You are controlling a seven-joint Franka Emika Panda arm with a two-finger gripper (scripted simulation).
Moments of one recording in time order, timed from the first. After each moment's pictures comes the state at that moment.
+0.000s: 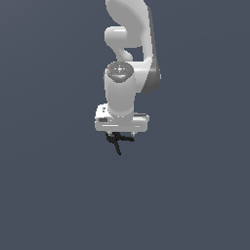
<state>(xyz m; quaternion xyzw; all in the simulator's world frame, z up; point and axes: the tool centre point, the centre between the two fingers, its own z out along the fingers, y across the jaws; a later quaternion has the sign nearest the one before) -0.007 -0.015 0.158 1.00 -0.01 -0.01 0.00</state>
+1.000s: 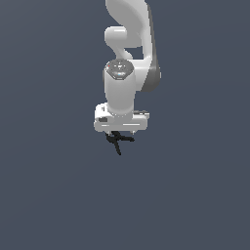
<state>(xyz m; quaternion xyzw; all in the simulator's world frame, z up) -0.006 -0.016 0.164 1.00 0.02 -0.01 0.01</state>
